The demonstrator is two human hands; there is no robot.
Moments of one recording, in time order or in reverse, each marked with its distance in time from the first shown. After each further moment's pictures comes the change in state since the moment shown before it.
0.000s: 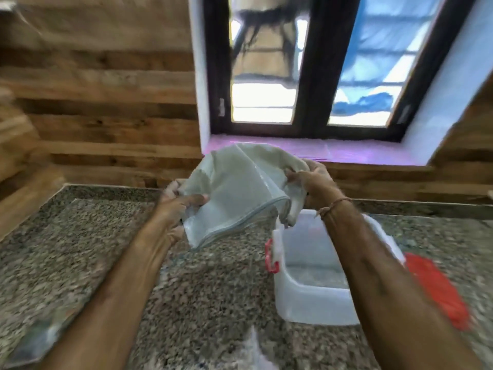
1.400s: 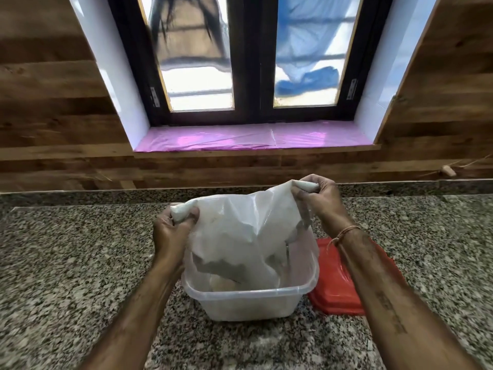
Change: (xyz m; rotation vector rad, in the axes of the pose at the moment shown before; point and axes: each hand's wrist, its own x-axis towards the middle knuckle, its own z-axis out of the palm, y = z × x) left_hand -0.032 -0.114 0.196 0.111 0.249 0.181; right_hand 0.003 0.082 -0.224 -0.016 0.113 -0.073
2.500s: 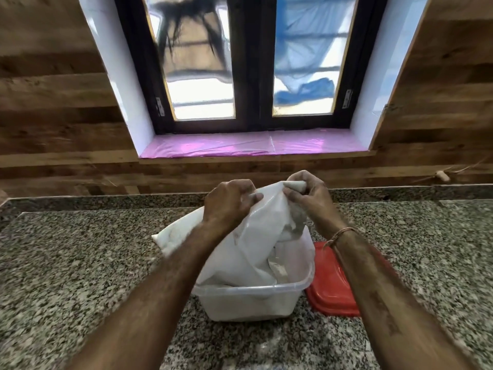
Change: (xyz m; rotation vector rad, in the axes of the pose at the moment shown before) left_hand -0.007 0.057 0.090 1.033 -0.374 0.546; right_hand -0.018 -0.015 0.003 0.018 -0.144 -0.148
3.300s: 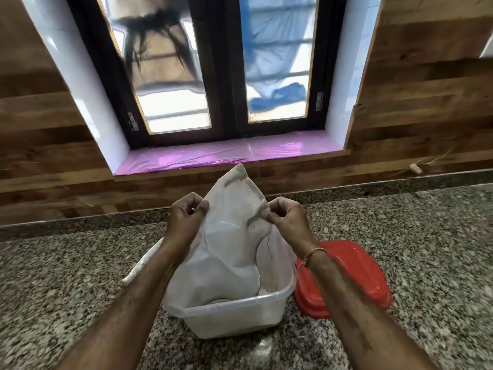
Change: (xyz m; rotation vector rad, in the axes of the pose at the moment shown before) left_hand 0.004 -0.059 0.028 -0.959 0.073 -0.209; right_hand -0.019 0.036 0.003 -0.158 0.110 0.055
